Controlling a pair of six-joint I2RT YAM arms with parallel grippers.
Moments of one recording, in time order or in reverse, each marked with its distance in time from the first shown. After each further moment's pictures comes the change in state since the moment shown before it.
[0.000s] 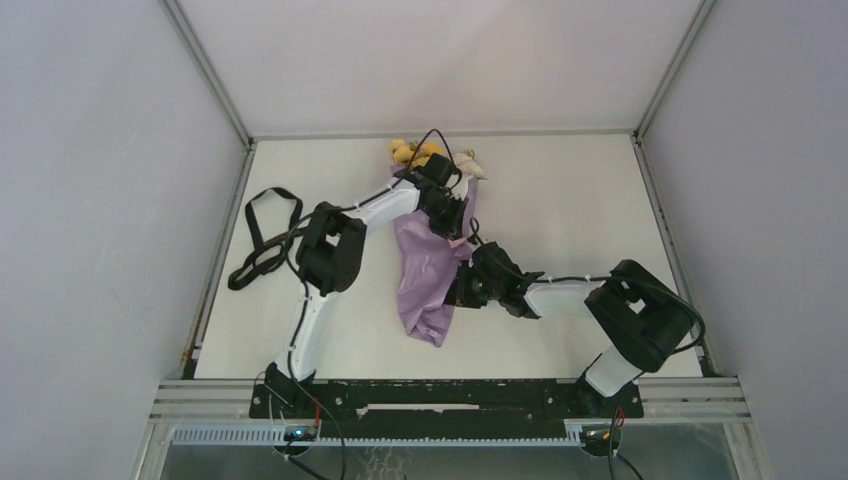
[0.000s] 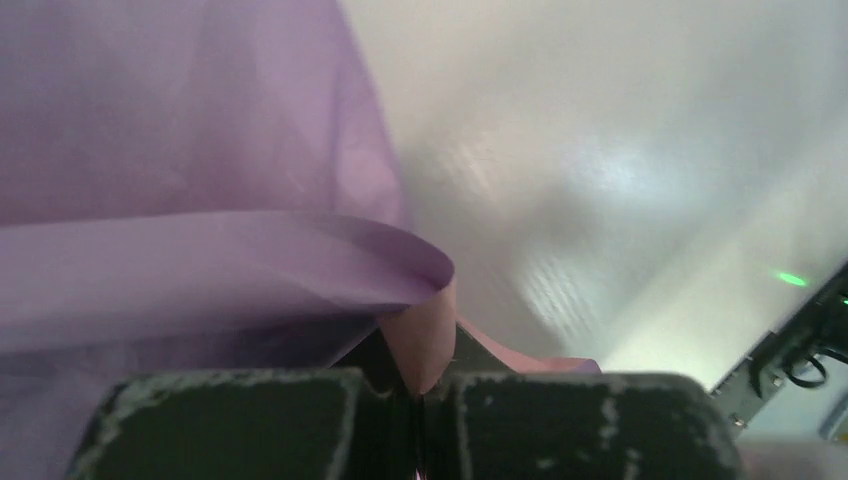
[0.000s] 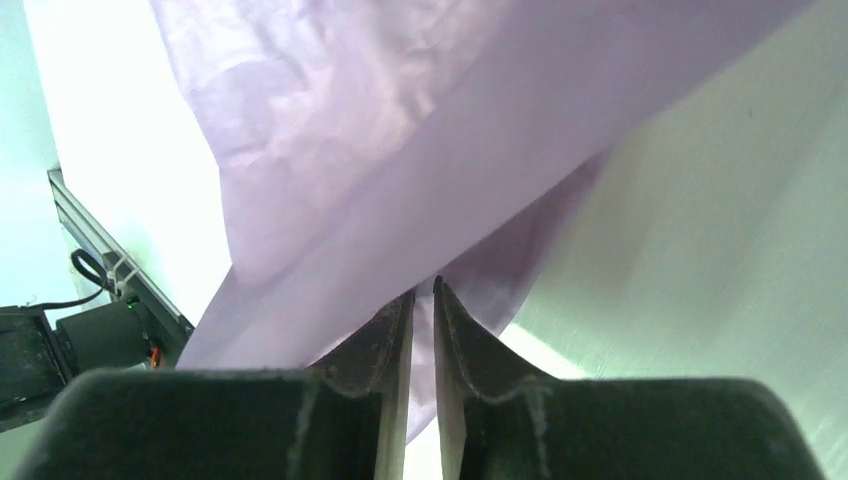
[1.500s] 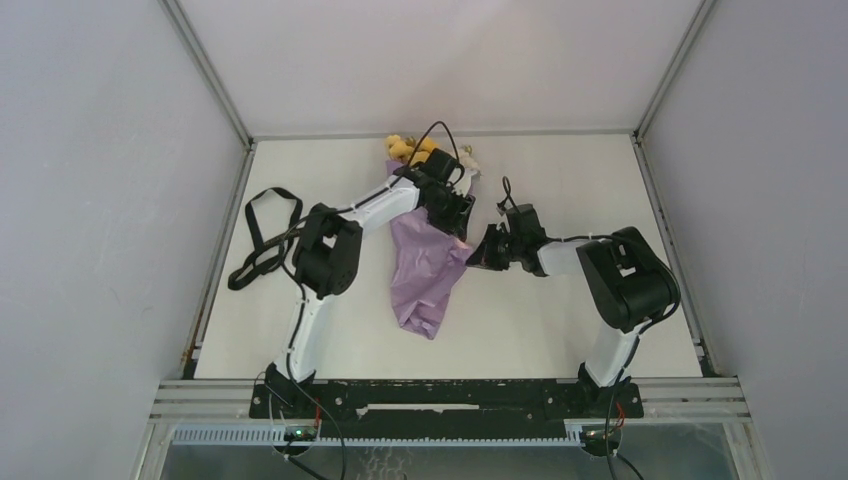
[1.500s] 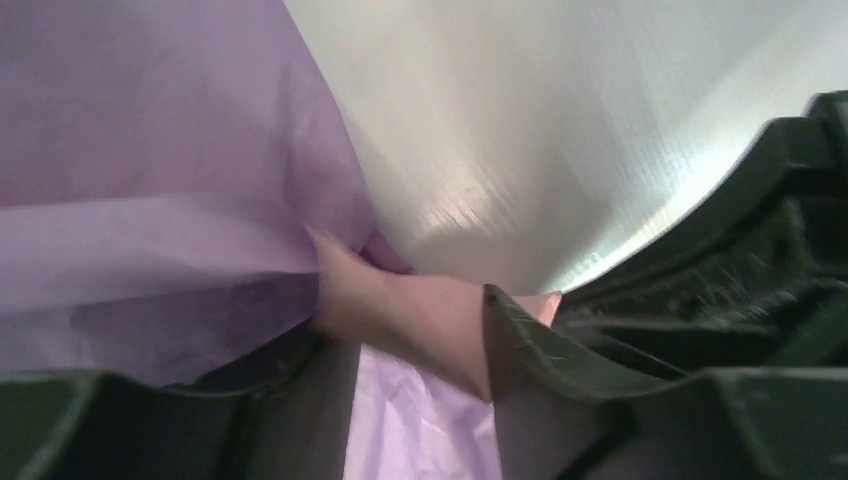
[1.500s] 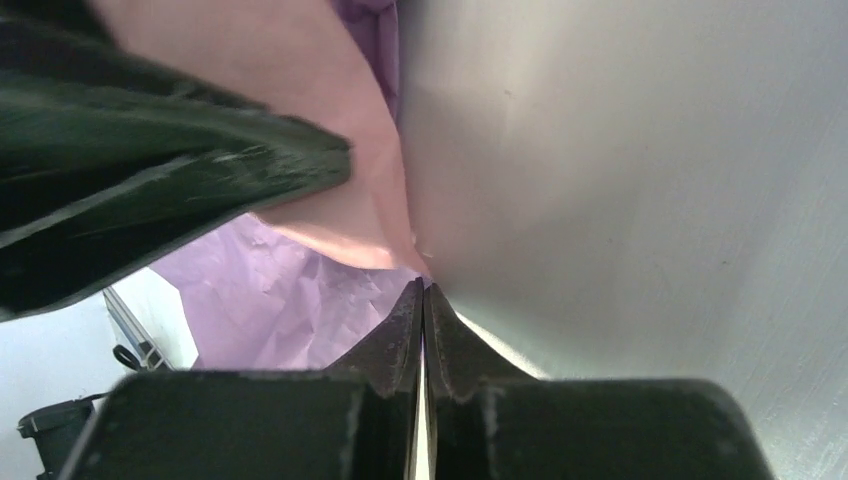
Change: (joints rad) left arm -0.004 0.005 0.002 0.011 -0.122 0.092; right arm -0.348 0.174 0.166 -0.024 -0.201 -0.125
